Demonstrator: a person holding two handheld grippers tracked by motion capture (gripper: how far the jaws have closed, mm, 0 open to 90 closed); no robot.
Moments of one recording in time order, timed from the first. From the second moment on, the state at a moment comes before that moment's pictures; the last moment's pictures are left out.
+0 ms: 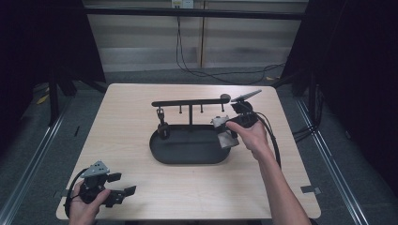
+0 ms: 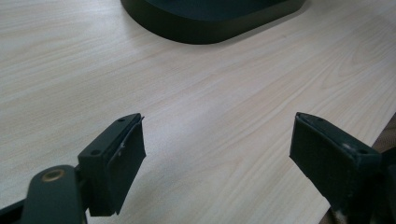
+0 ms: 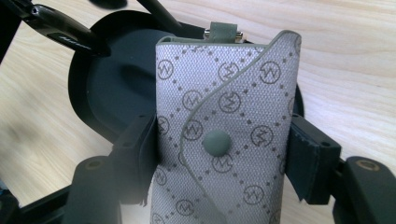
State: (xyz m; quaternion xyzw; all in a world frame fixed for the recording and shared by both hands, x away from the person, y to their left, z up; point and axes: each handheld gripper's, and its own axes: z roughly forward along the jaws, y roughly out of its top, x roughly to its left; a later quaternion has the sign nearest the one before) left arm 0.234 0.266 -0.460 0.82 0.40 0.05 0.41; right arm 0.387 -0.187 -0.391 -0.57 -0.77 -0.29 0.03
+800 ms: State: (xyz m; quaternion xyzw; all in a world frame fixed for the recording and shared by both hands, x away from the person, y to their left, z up) left arm 0.234 0.266 -0.461 0.82 0.40 0.05 0.41; right arm 0.393 -0.178 -0.420 -0.58 -0.75 -0.33 0.03
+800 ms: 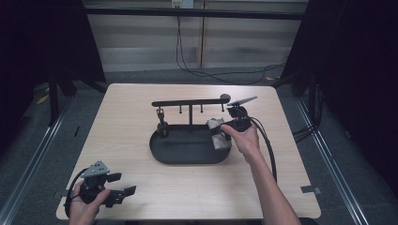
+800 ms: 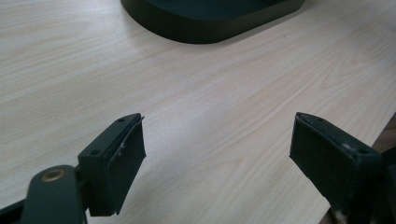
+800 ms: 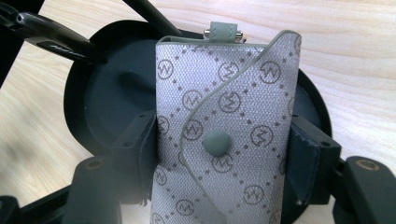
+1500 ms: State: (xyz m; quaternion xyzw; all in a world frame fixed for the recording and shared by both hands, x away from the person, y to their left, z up) left arm 0.234 0.267 -0.460 0.82 0.40 0.05 0.41; right arm 0.393 -0.172 -0.446 -0.59 -0.74 -0.32 0.03
